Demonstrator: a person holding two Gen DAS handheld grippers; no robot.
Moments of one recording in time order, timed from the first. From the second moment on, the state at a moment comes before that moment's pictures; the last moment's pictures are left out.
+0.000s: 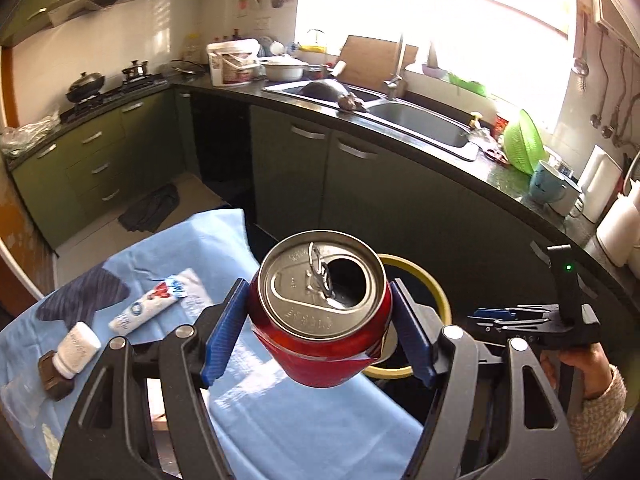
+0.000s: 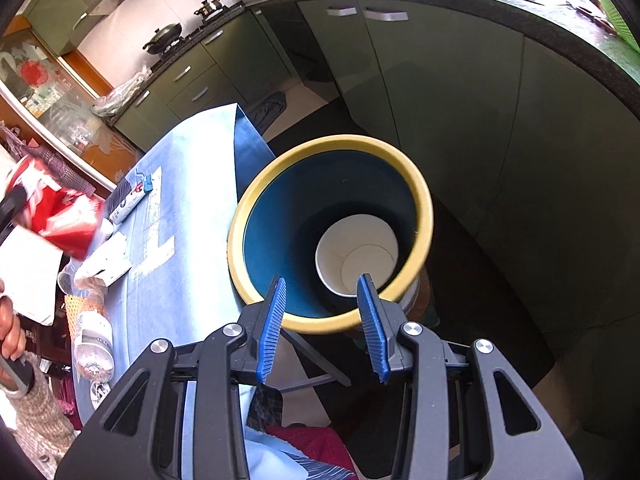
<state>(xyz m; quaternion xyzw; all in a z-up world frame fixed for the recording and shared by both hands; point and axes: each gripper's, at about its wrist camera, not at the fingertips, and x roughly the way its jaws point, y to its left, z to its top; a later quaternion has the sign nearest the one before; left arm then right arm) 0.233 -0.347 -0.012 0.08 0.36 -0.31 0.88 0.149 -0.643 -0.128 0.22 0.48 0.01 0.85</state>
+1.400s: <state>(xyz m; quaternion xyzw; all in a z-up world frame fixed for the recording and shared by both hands) 0.178 -0.188 0.020 0.06 0.32 -0.20 0.93 0.159 -0.520 -0.094 0.13 0.49 0.16 0.85</state>
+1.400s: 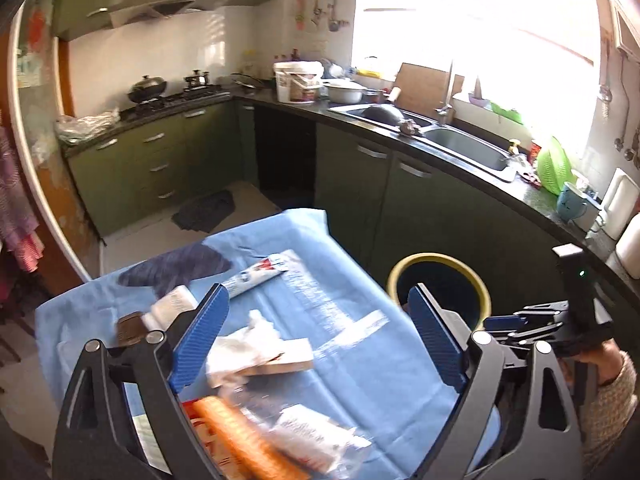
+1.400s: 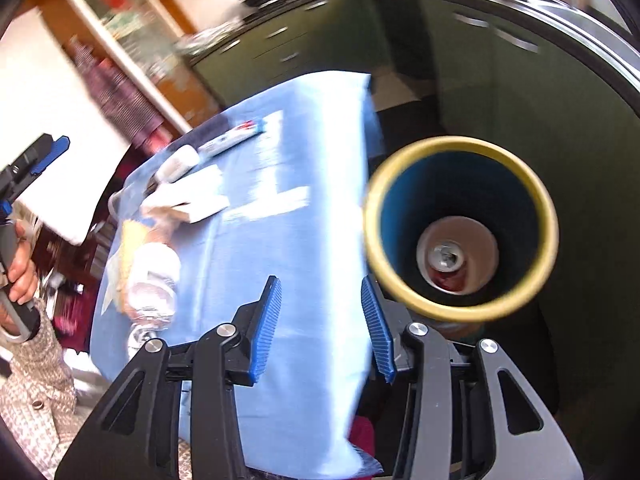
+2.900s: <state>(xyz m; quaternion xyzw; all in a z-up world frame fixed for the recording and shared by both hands) 0.118 -0.009 -0.032 0.01 0.33 -0.09 0.94 0.189 -0.236 -0.129 -0.11 0.63 0.29 0.71</state>
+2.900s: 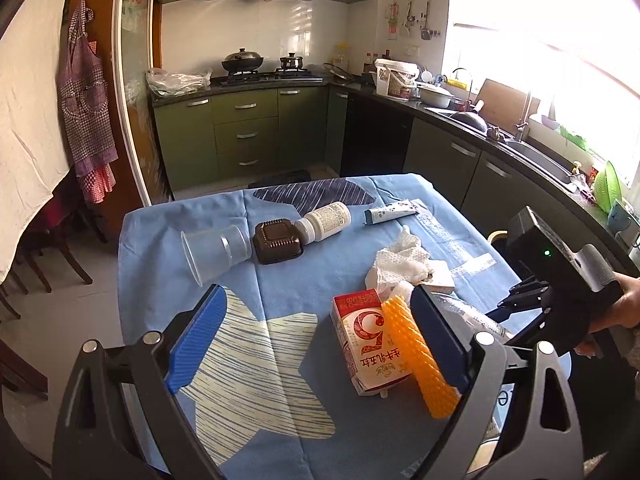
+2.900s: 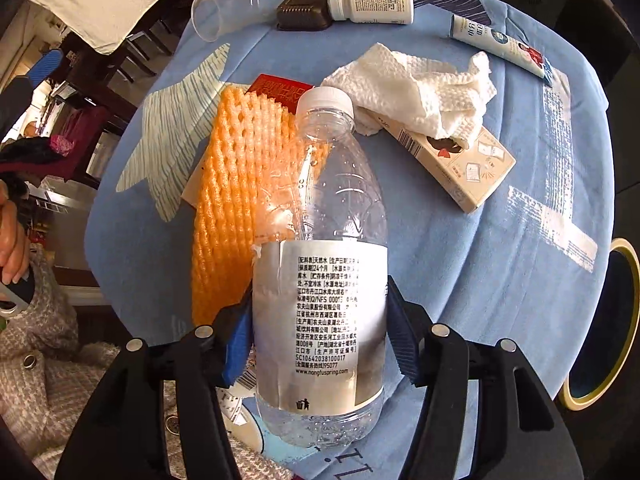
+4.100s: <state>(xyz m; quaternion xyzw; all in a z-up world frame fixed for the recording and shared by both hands) 0.125 -0.060 -0.042 0.06 0.36 -0.11 0.92 0.293 -0.587 -0.187 0.12 0.63 -0.05 0.77</state>
